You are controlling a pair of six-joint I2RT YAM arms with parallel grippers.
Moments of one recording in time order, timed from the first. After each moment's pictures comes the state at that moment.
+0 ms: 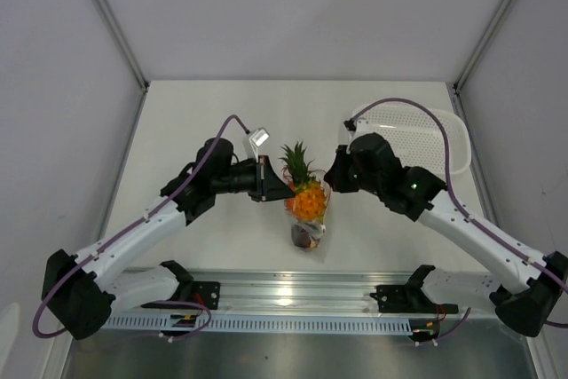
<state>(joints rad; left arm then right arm) -0.64 1.09 0.81 -0.14 0.61 -0.69 0.80 1.13 1.10 -0.61 0.13 0.61</state>
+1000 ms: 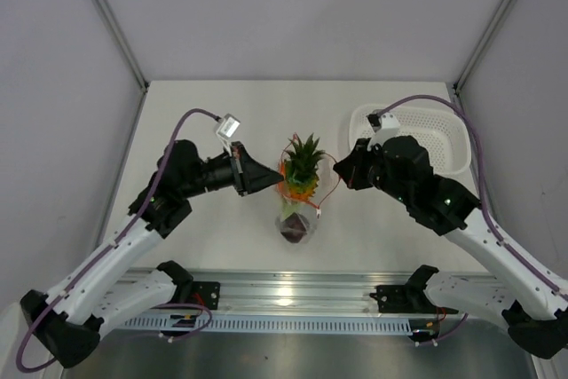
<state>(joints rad) -0.60 0.86 0.90 -0.13 0.58 -0.68 0.79 0.97 1.18 -0.59 0.12 0.53</state>
